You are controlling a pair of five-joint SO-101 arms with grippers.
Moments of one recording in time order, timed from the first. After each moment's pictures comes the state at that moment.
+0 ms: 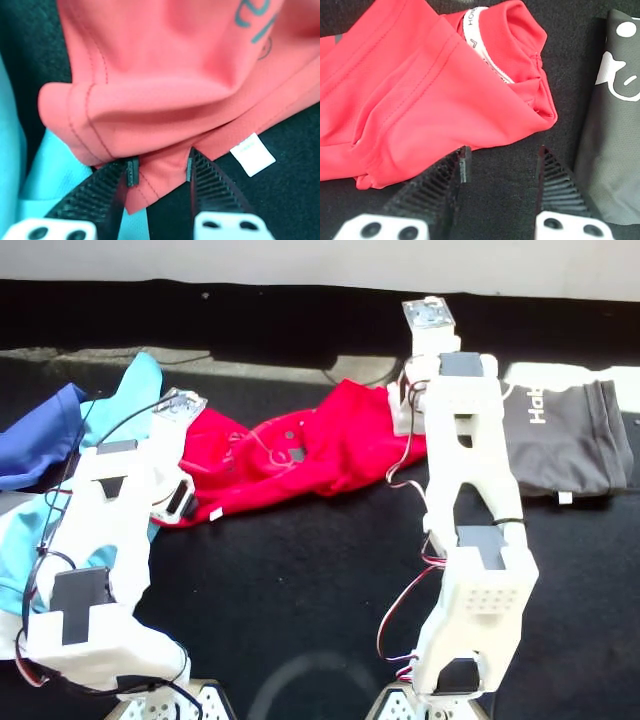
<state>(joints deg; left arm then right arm) -17.0 4.7 32.9 50.6 -34.4 -6.2 24.5 -22.4 76.3 8.8</state>
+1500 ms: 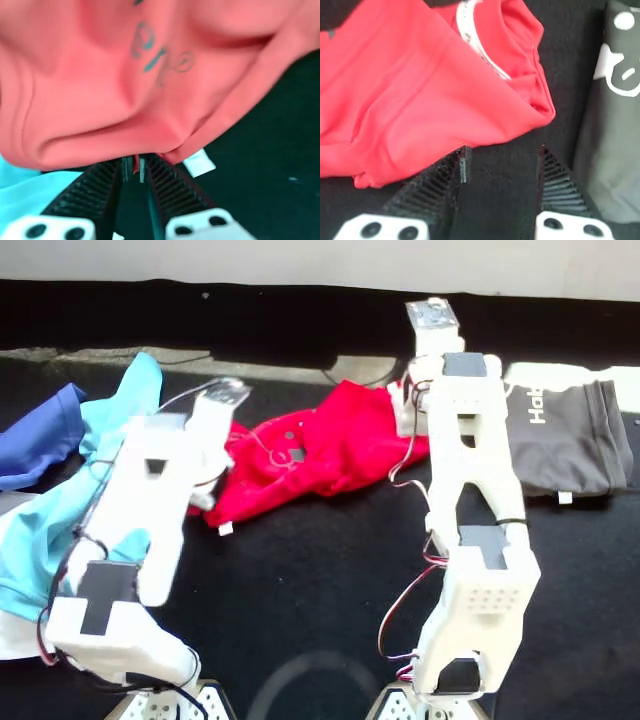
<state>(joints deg) -2.4 5.1 20.4 65.2 -18.5 -4.9 24.6 -22.4 77.8 8.8</state>
